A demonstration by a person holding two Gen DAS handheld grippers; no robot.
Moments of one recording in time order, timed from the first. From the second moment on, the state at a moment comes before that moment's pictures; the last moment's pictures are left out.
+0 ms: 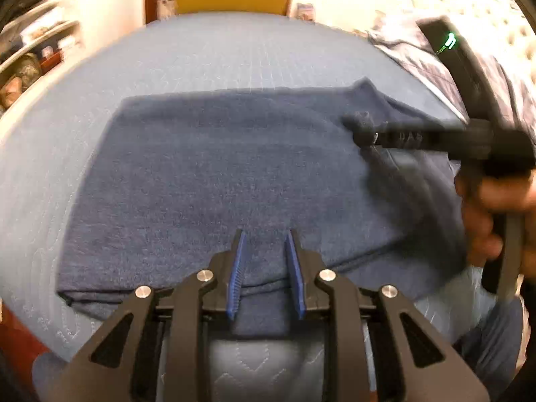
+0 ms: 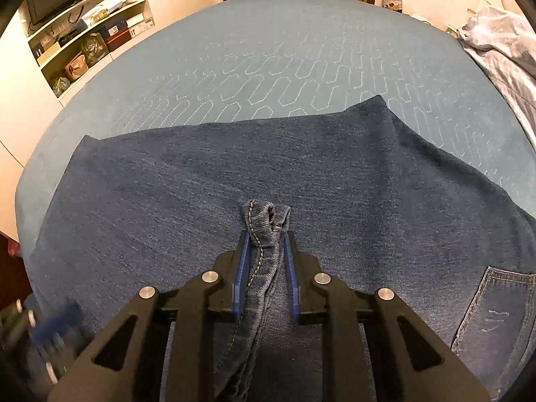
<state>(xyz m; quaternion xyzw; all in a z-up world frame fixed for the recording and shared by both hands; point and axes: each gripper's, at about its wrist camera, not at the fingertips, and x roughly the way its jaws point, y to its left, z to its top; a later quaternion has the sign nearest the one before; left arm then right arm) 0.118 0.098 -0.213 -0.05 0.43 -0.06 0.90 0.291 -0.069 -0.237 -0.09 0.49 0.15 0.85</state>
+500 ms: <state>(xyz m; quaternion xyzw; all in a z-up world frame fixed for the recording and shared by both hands) 0.225 0.114 -0.170 -0.04 0.44 -0.06 0.89 0.209 -0.083 -0.227 -0.07 0.49 0.13 0.86</state>
